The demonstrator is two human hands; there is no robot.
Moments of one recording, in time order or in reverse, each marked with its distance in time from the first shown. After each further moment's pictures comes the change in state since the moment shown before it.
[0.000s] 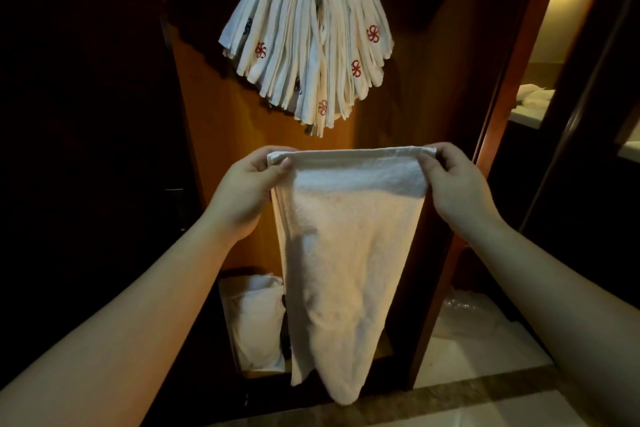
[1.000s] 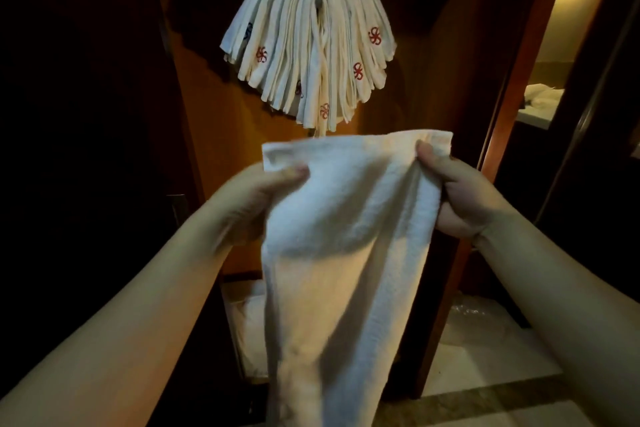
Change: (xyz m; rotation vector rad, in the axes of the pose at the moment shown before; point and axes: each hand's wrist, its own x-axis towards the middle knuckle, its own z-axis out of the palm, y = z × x) left_hand -0.002 0.024 0.011 -0.175 -0.172 -0.250; right_hand 0.012 -0.010 -0.007 1.067 -0.538 0.431
